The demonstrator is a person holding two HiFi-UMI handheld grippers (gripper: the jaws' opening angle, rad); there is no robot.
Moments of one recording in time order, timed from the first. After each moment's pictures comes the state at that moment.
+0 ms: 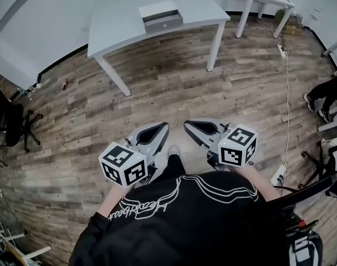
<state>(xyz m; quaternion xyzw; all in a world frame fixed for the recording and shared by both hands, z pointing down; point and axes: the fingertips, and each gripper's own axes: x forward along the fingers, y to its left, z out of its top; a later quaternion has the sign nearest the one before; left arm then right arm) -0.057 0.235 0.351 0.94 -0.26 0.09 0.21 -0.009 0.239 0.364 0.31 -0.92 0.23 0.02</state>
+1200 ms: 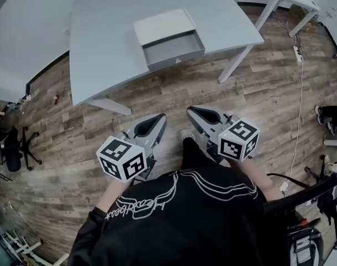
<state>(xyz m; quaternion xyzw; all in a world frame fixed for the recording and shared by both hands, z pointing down) -0.055 -0.187 0.405 0.92 -0.26 0.12 0.27 0.010 -0.189 0.415 0.37 -0.89 0.27 0.02</state>
